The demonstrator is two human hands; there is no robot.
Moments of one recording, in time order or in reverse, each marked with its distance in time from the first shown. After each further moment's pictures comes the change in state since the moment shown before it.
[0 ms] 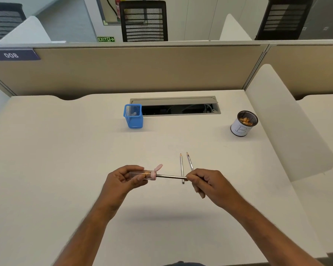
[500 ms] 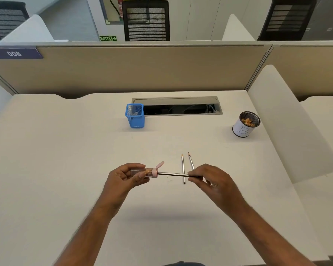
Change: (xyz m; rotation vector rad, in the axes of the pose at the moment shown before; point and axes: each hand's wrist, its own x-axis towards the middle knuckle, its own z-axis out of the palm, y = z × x) left_hand 0.003 0.001 0.002 -0.026 0.010 0.014; right_hand -0.004 -0.006 0.000 -0.418 0.276 -0.365
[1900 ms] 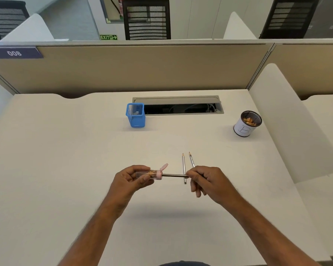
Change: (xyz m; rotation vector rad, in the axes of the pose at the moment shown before) left_hand -0.001 -0.006 0.009 -0.029 -0.042 -0.048; right_hand 0.016 0.000 0.010 0.496 -0.249 0.445
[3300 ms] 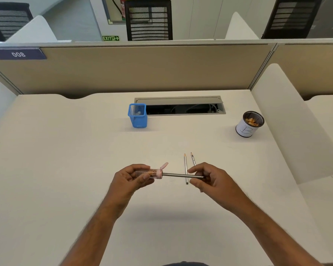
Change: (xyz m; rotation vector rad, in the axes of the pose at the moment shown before) left_hand -0.002 0.006 -0.003 -0.008 0.019 0.007; right_hand -0.016 -0.011 -0.007 0.019 0.010 0.055
